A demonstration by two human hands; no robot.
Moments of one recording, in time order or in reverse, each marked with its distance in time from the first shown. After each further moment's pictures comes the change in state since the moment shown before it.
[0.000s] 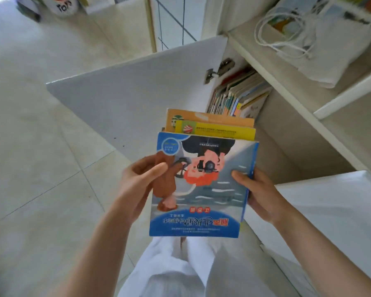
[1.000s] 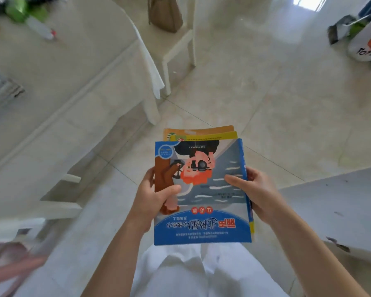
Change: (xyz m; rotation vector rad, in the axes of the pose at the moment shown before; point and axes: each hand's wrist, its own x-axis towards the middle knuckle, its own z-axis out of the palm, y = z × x) left_hand -0.417 -0.154 -0.275 -0.412 1.180 0.080; right_hand -0.162 0.167 0.464 -0.951 -0.735 0.203
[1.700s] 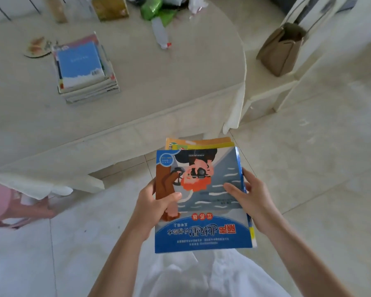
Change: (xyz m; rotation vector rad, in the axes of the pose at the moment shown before) left_hand 0.133 0.076 -0.125 -0.163 0.471 -0.115; right_hand 0.174 -0.169 0.204 -0.497 -0.373 -0.195
